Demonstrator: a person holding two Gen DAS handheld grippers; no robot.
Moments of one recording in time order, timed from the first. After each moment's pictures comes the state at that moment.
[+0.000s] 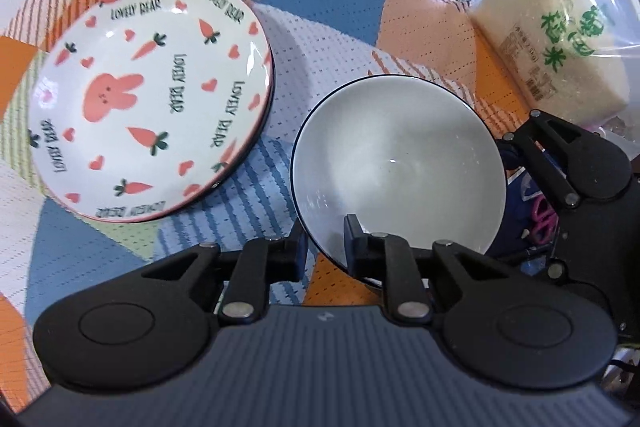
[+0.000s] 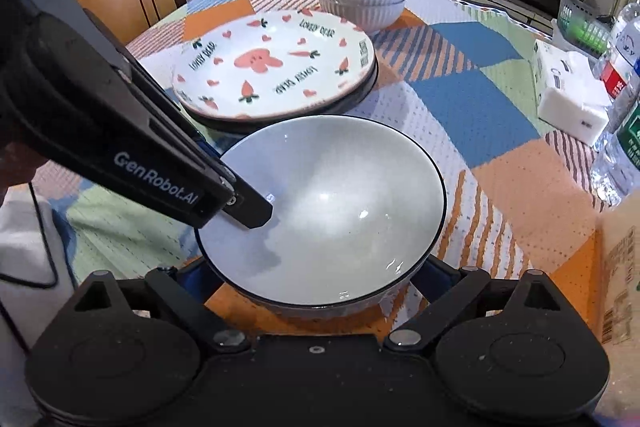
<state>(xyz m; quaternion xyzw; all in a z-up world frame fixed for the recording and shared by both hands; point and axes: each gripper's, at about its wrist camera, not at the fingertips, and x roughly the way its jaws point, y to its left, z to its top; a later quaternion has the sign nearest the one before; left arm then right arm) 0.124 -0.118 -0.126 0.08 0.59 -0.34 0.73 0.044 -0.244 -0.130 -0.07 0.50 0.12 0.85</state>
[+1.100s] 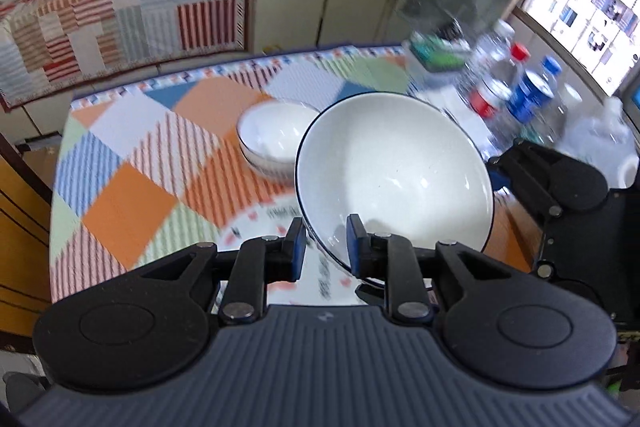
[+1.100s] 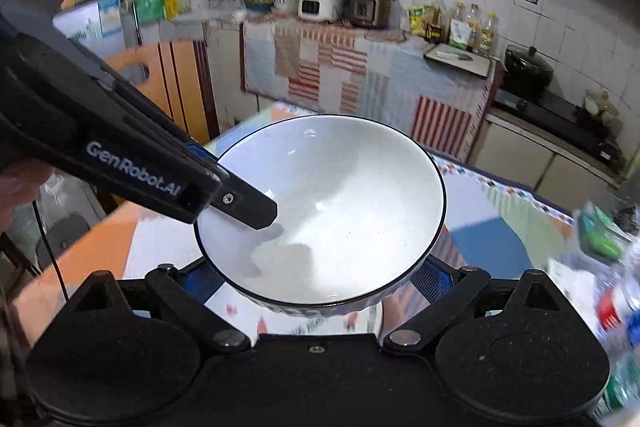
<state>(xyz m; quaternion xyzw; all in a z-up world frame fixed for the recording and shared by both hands) 0.229 -0.038 0.012 0.01 0.46 -0.27 0.84 0.170 -0.206 -0.014 -0.10 0.37 0.20 0.90</state>
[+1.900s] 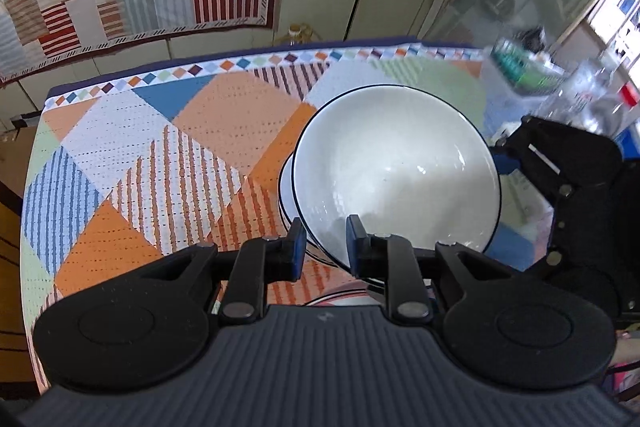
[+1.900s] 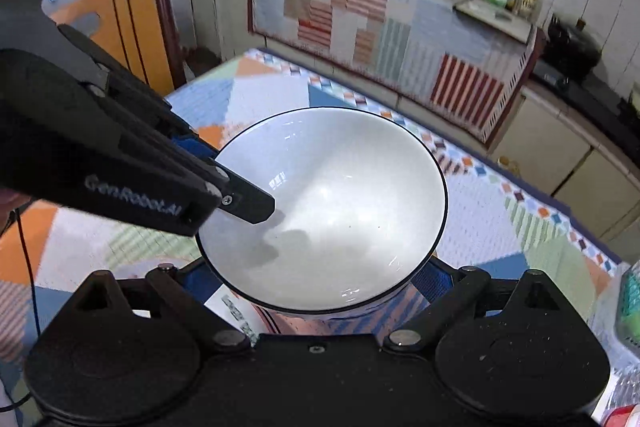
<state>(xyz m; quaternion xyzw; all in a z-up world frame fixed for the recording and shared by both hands) 0.377 -0.072 -0.083 0.01 0.51 -0.24 0.82 0.327 -0.213 -0.079 -0.15 0.46 0.22 0.84</state>
